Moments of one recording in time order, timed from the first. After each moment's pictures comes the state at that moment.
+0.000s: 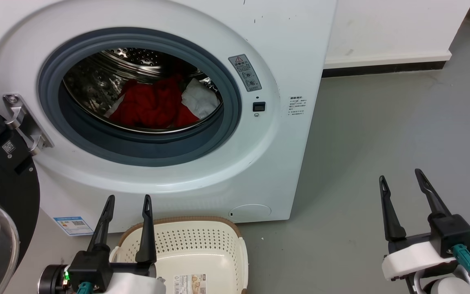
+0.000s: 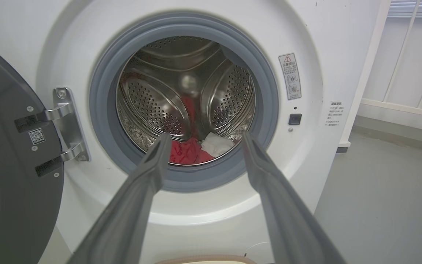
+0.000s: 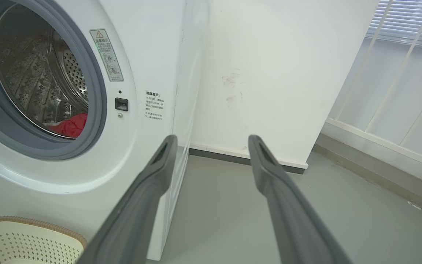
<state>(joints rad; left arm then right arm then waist) 0.08 0.05 -0.05 -0.05 -0.08 0.01 -0.26 -0.05 -0.05 -0.05 0.10 -0.15 0.13 -0.26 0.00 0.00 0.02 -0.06</state>
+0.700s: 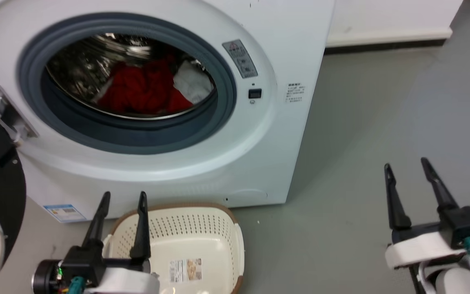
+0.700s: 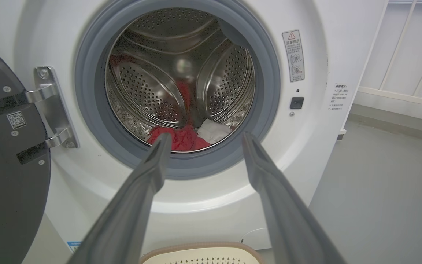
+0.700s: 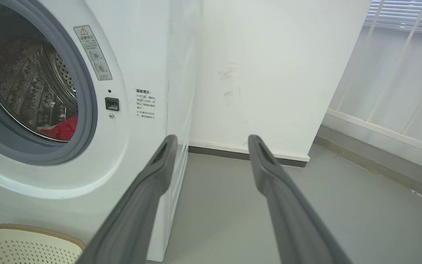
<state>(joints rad) 0.07 0.05 -0.02 -0.03 -0.08 -0.03 -0.26 -0.07 -0.05 -0.05 0.08 -0.10 0.13 -0.26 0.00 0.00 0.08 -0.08</state>
